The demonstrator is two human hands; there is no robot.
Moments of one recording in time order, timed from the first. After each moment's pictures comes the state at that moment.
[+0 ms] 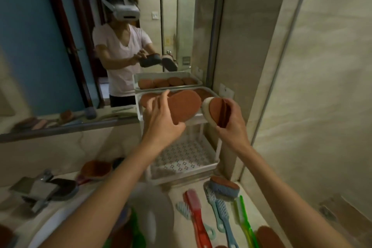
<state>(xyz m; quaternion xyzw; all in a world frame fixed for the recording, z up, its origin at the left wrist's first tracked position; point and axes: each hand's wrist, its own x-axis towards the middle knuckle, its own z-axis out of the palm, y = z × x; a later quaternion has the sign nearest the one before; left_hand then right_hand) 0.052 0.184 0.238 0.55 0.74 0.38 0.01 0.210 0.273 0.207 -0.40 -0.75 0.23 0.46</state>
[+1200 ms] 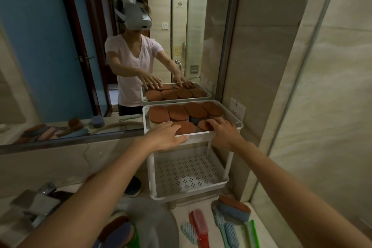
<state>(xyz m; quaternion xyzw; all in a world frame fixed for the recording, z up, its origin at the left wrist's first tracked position) 0.001 0.236 0.232 0.63 0.76 0.06 0.12 0.167 0.354 0.202 -0.45 -0.89 0.05 0.09</state>
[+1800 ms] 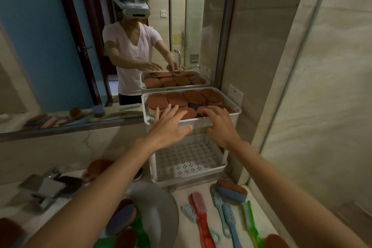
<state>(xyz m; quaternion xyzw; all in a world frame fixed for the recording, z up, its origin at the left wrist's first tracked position) 0.021 0.223 0.208 0.65 0.74 0.17 0.05 0.173 0.314 0.188 -0.37 -0.88 0.09 0.27</state>
